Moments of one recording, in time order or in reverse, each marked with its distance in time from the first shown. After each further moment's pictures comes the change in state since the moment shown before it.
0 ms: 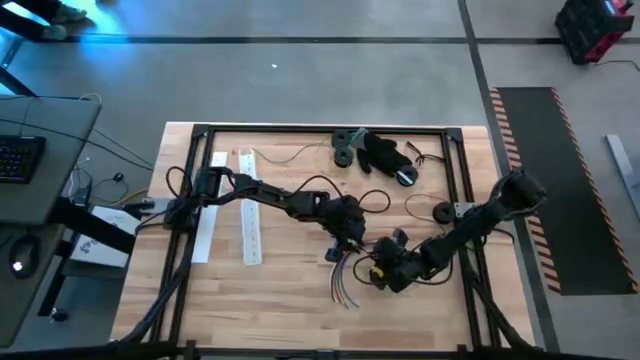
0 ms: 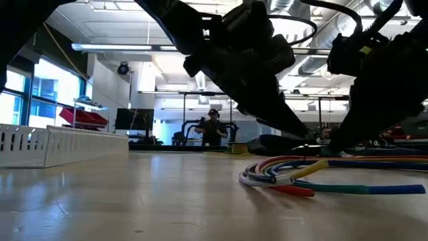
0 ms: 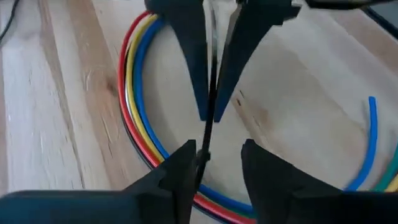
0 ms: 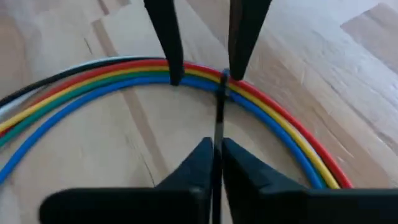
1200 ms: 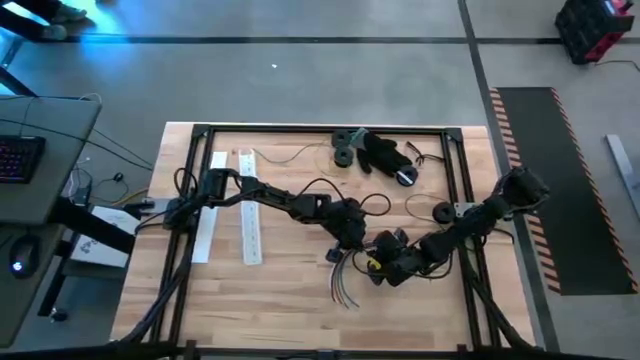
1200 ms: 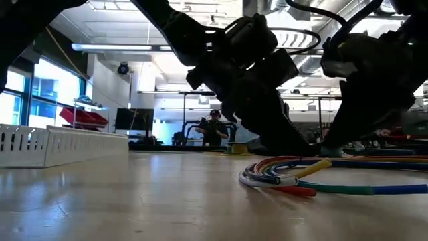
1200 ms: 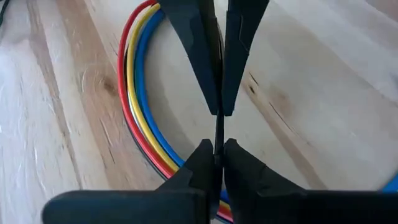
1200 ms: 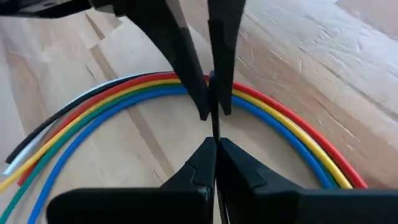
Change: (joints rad) left arm 0.004 0.042 0.000 0.004 -0.008 0.089; right arm -0.009 -0.037 0.001 -0.026 -0.064 0.211
